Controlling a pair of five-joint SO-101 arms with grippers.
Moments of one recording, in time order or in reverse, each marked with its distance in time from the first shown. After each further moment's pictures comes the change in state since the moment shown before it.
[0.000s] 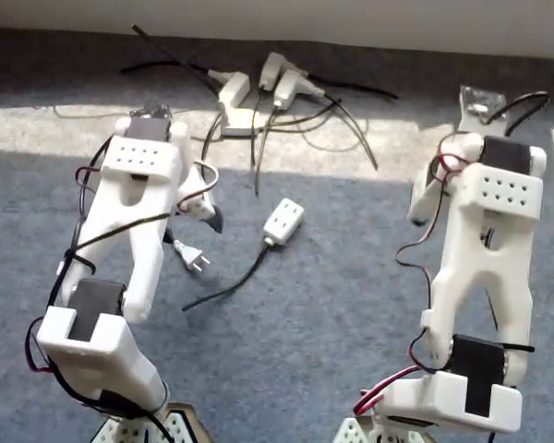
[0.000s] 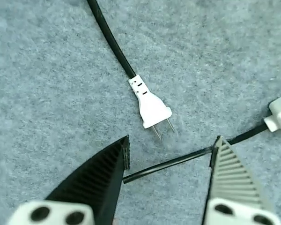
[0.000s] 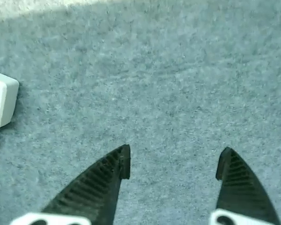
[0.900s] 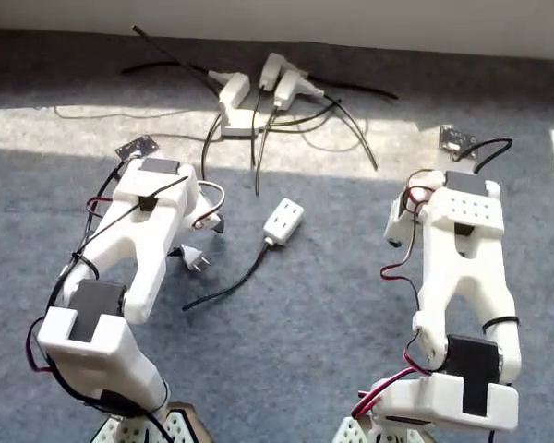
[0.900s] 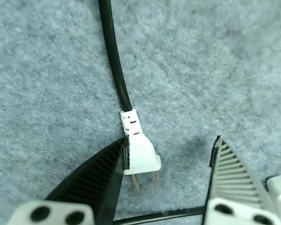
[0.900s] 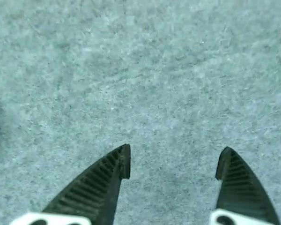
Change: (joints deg) left arm 0.0 0.0 19.3 -25.1 17.6; right arm -3.4 0.0 20.0 -19.2 -6.5
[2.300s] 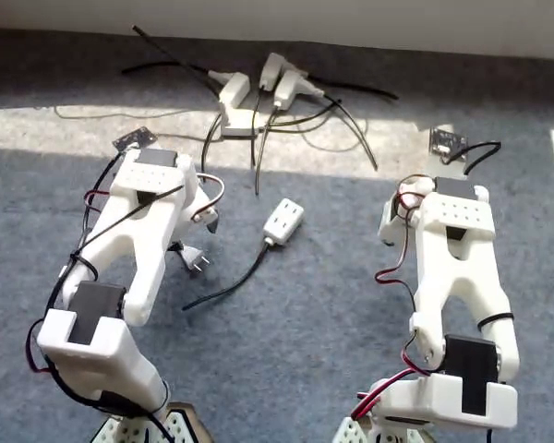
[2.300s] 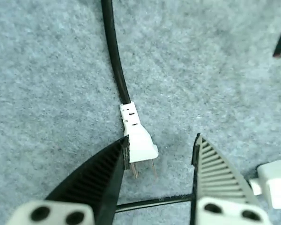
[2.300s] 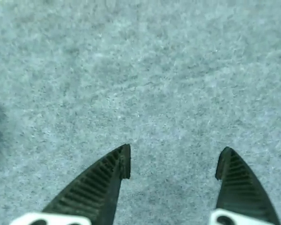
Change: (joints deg) left arm 0.3 -1.0 -4.2 5.4 0.0; right arm -0.7 -0.1 3.2 -5.5 -0.4
